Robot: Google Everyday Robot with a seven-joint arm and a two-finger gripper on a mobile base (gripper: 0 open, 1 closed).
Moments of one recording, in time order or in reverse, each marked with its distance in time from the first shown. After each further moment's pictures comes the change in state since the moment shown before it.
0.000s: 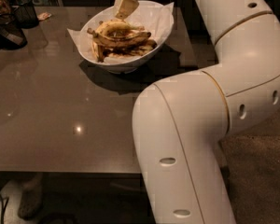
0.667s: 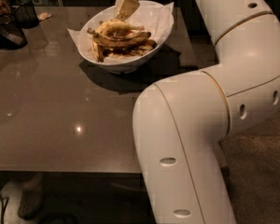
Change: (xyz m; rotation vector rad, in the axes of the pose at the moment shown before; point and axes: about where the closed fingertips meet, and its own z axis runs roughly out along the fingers) arm 0.000 0.000 0.000 0.000 0.000 0.000
